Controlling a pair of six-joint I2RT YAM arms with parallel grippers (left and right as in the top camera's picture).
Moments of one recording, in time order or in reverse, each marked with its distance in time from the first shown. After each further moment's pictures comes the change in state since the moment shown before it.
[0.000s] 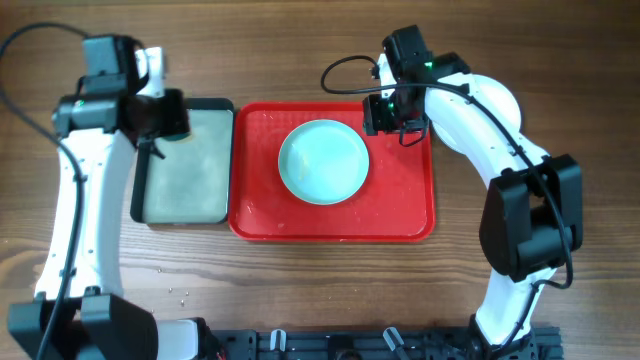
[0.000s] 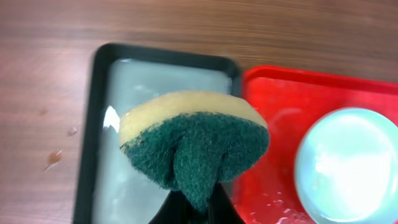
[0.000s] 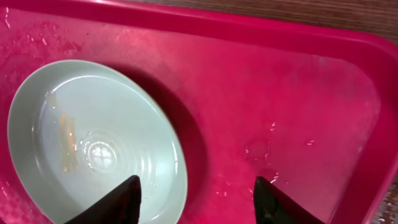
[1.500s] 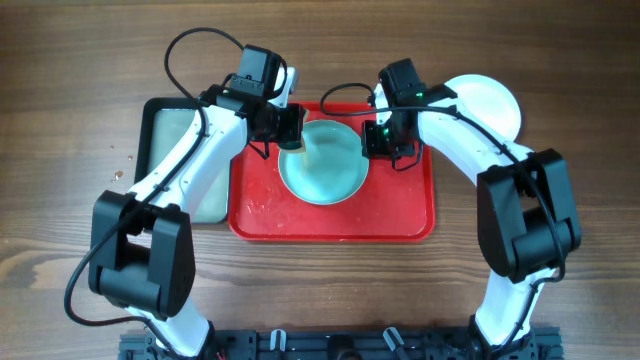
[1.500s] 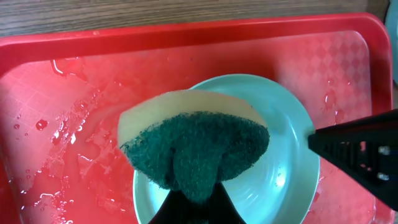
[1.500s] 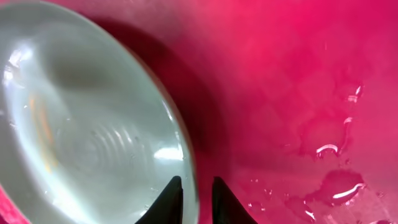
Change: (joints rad) left arm -0.388 0.277 -0.068 0.280 0.150 -0.195; right arm 0.021 -0.001 -0.256 0.219 -0.111 0.112
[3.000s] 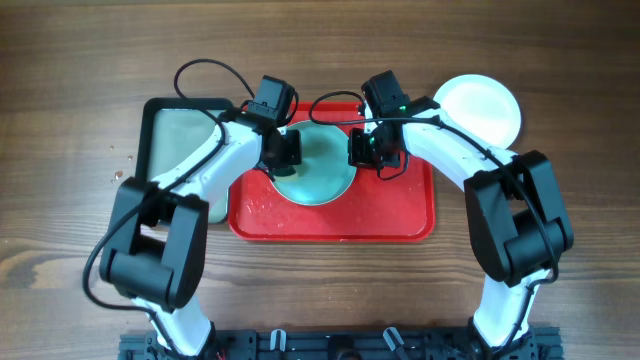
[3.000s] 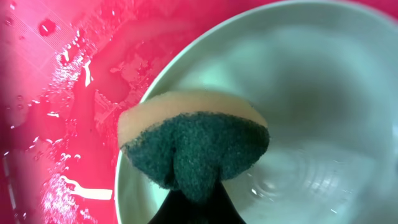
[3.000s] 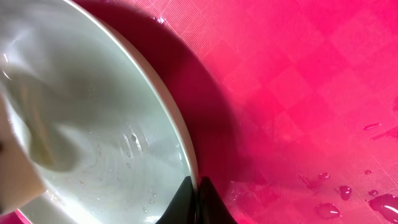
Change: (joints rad) left arm -0.048 0.047 -0.145 0.040 -0.179 -0.154; right arm 0.070 0.000 -0.030 0.053 -0.009 0.150
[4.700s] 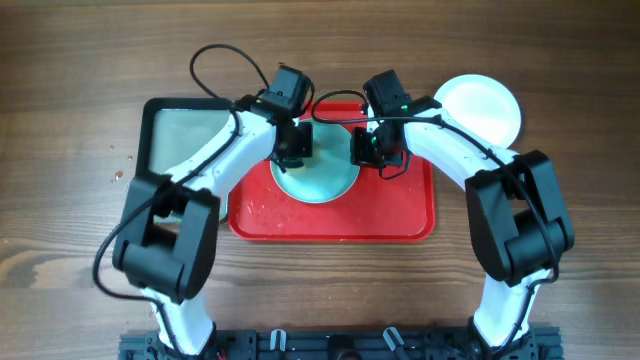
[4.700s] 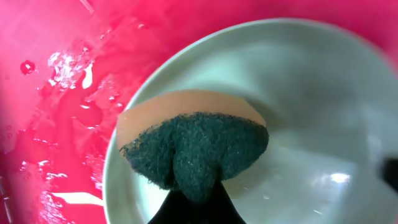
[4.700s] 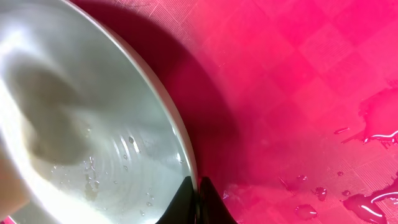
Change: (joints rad) left arm -0.047 0.058 0.123 -0.072 -0.047 0.013; right arm -0.006 0.000 0.000 0.000 0.032 0.000
